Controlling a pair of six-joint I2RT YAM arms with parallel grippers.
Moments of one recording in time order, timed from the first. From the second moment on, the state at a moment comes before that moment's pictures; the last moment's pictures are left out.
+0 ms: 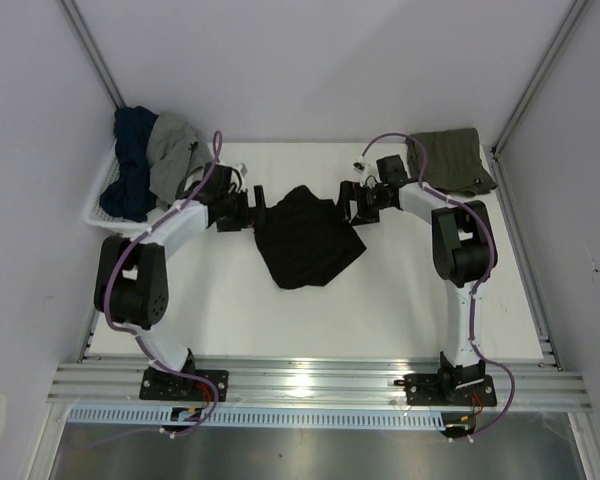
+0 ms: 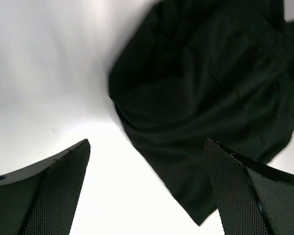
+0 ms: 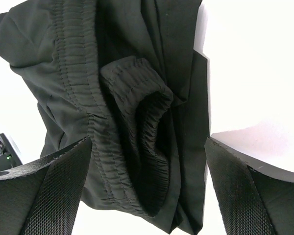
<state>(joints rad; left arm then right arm) -0.19 1.75 1.24 -0.42 0.25 -0.30 0.27 2.19 1.60 -0.38 -0.67 0.19</state>
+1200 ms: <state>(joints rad) -0.38 1.53 0.92 -0.27 0.02 -0.39 0.52 1.74 0.85 0.17 -0.41 0.72</state>
